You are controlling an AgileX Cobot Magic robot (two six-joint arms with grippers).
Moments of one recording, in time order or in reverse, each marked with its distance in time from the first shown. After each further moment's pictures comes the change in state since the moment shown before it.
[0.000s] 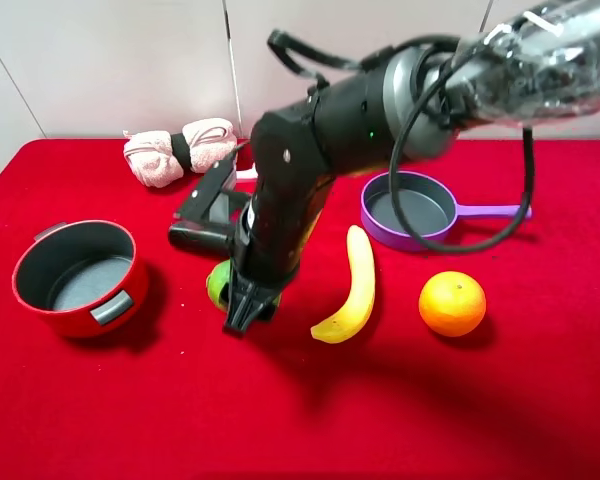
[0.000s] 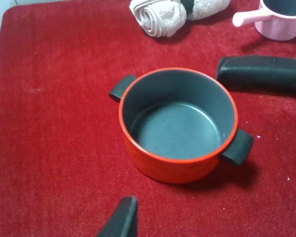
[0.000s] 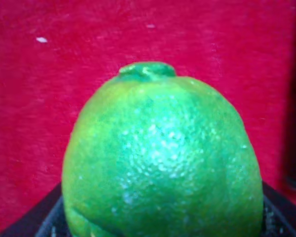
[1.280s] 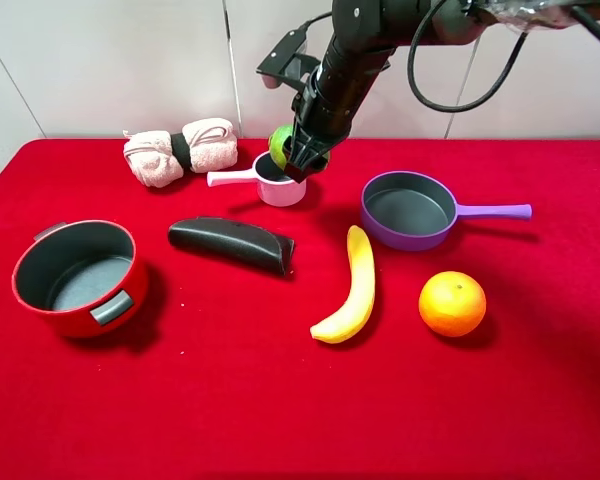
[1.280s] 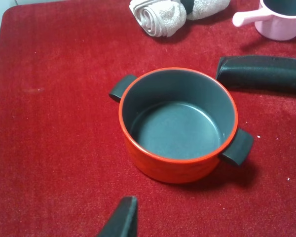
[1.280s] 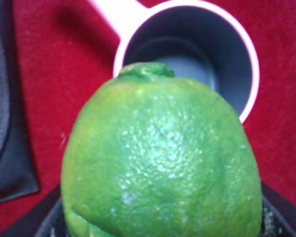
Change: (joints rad) left arm 0.000 0.000 0.000 0.000 0.000 0.000; right arm -0.342 0.170 -0.461 -0.059 0.121 -0.181
